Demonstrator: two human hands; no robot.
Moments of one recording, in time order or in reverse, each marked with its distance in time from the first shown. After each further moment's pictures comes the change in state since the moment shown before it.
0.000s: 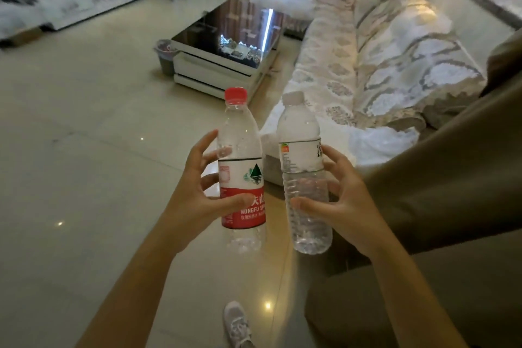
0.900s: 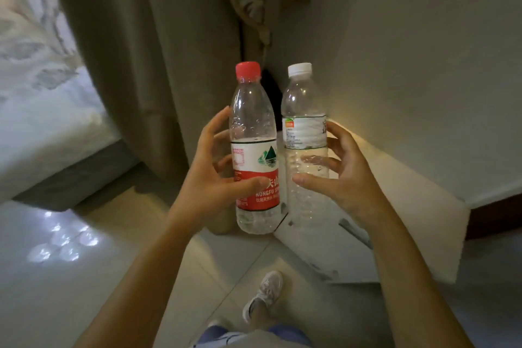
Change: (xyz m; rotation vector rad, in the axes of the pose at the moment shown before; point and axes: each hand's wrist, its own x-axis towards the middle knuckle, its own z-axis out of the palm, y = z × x) left_hand -0.130 -0.048 0.422 0.022 -1.176 -0.111; right_hand -0.403 0.120 -0.187 0.123 1.116 0.402
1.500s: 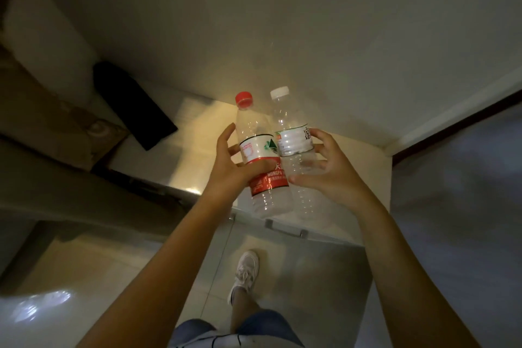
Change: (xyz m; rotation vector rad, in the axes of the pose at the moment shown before) left_hand 0.181 -0.119 0.242 0.039 -0.229 -0.467; right_hand 0.047 0.159 -0.200 0.020 0.284 0.431
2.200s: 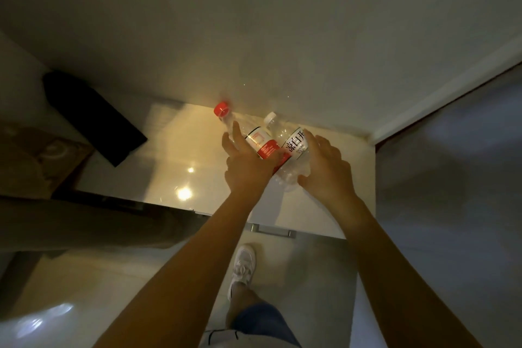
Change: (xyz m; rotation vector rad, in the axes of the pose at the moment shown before) left_hand 0.065 -0.028 0.081 0.732 0.275 0.011; right_hand 0.037 0.057 -0.015 -0.914 0.191 0.087
